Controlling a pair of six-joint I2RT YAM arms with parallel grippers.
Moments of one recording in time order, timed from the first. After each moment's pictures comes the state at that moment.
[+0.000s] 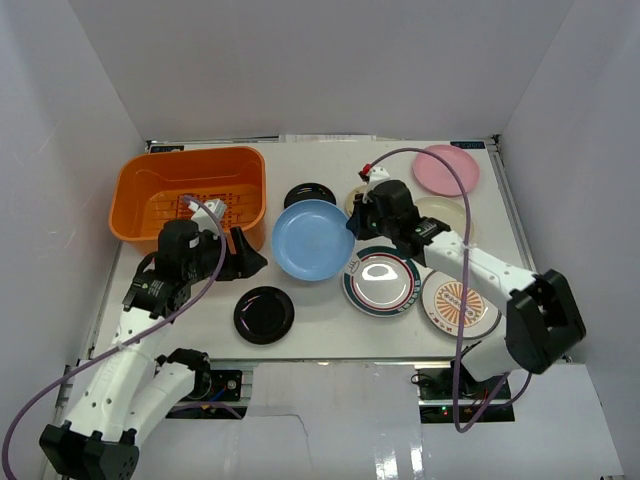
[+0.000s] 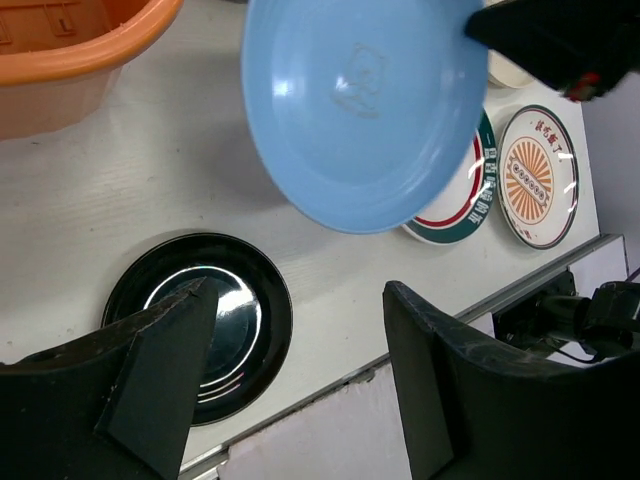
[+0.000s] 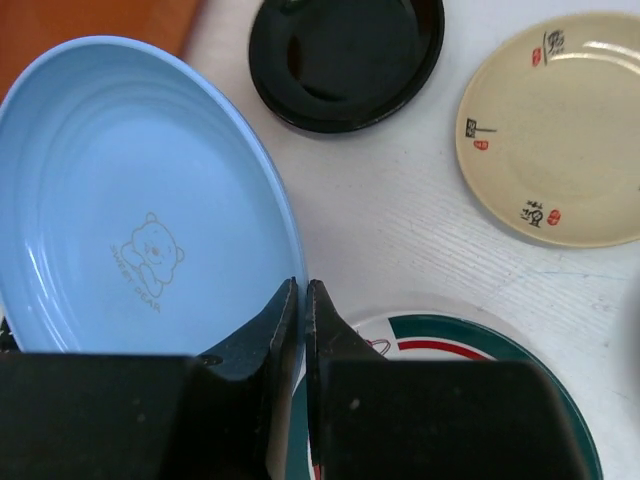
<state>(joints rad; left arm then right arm) -0.28 0.76 0.82 -0.62 0.33 -0.43 0.65 1.48 1.02 -0.11 -0.04 0.30</state>
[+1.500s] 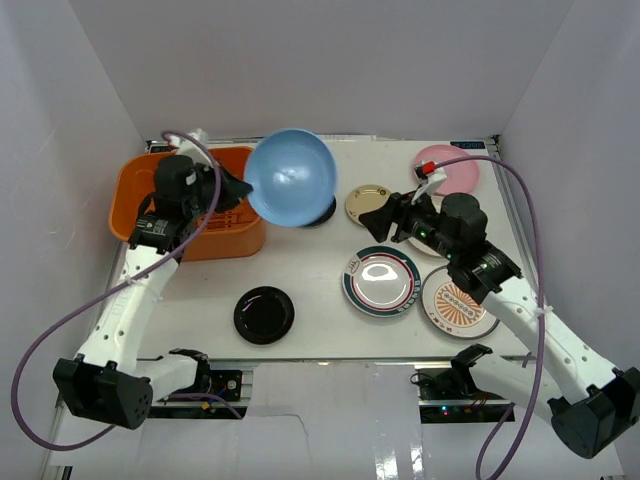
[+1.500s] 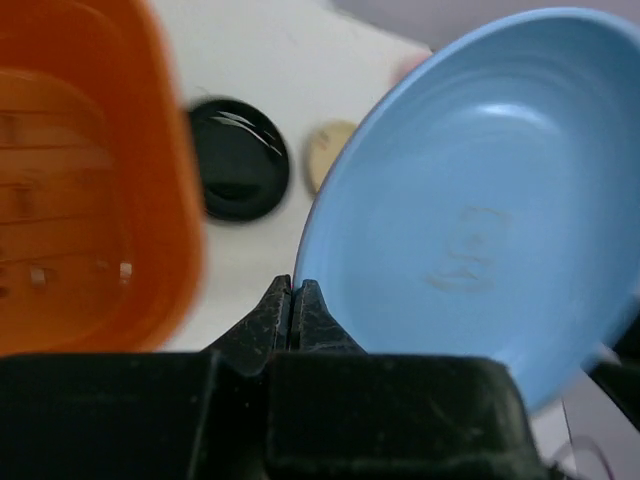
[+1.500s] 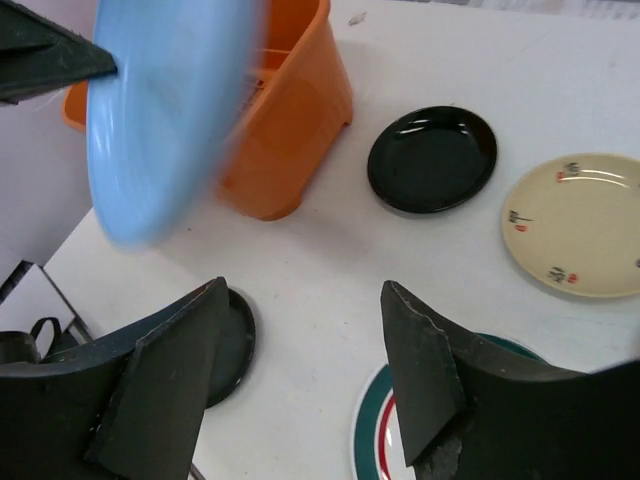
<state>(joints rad) -0.30 1.12 1.18 -0.40 0.23 -0.53 0.59 1.00 0.91 -0.10 -0.21 0.36</state>
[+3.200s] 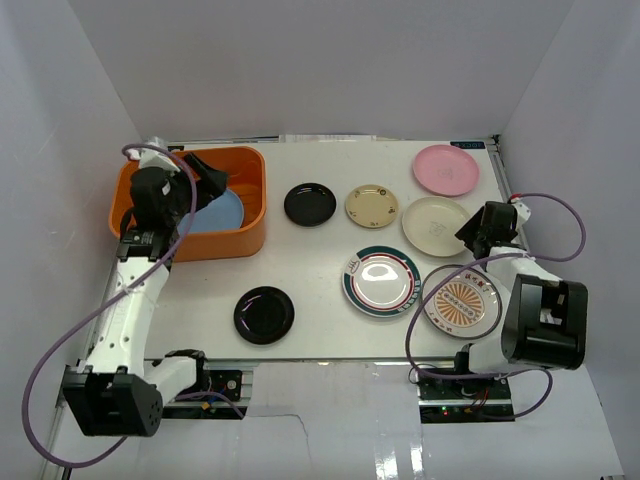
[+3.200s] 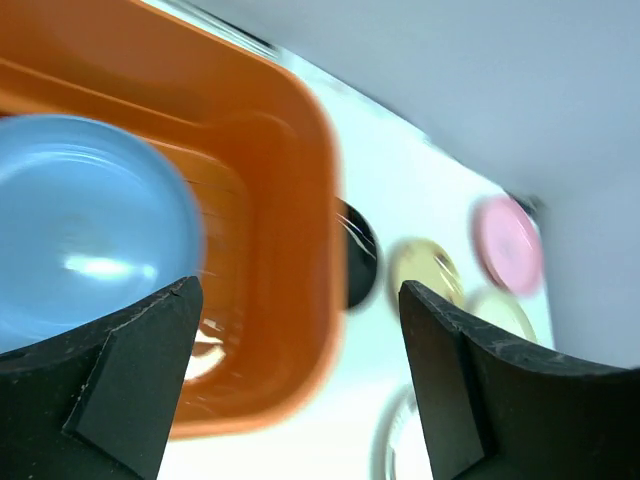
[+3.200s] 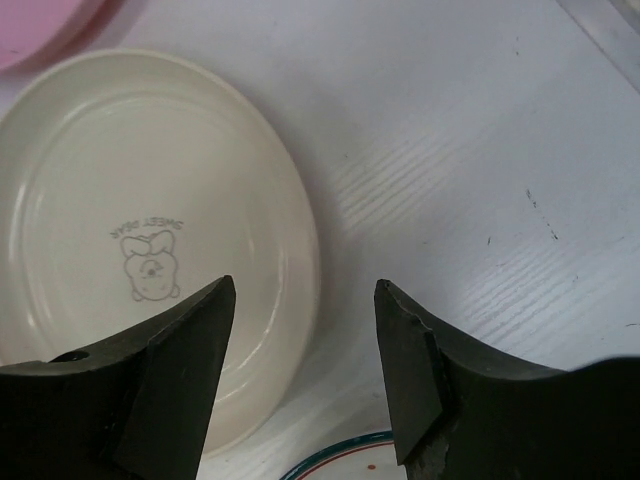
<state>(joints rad) 0.03 1.10 1.05 -0.24 0.13 -0.58 -0.13 1.40 0.68 0.02 0.18 0.52</state>
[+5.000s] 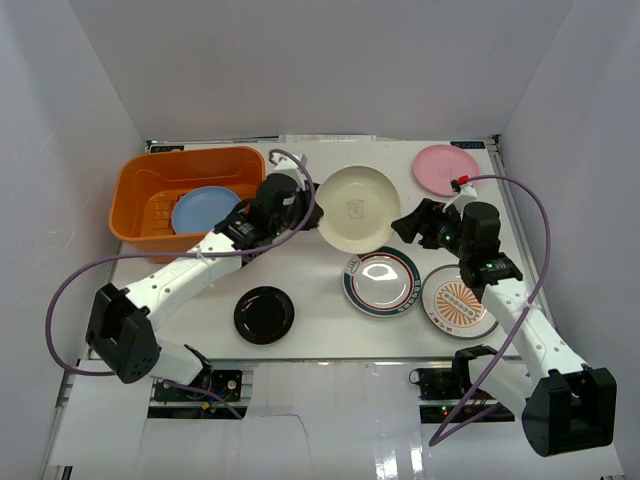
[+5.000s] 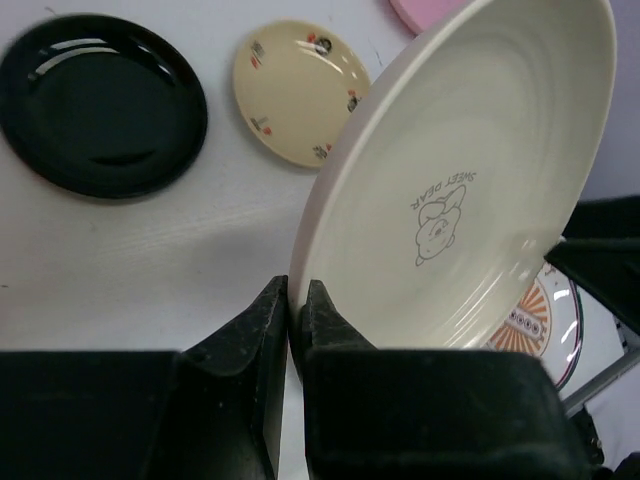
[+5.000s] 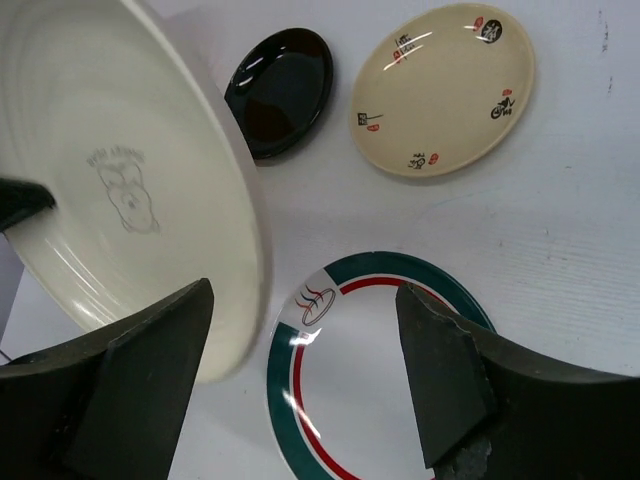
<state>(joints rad) -0.74 1.43 1.16 -0.20 -0.14 -0.54 0.21 0.98 0.66 -0.04 -0.35 0.48</state>
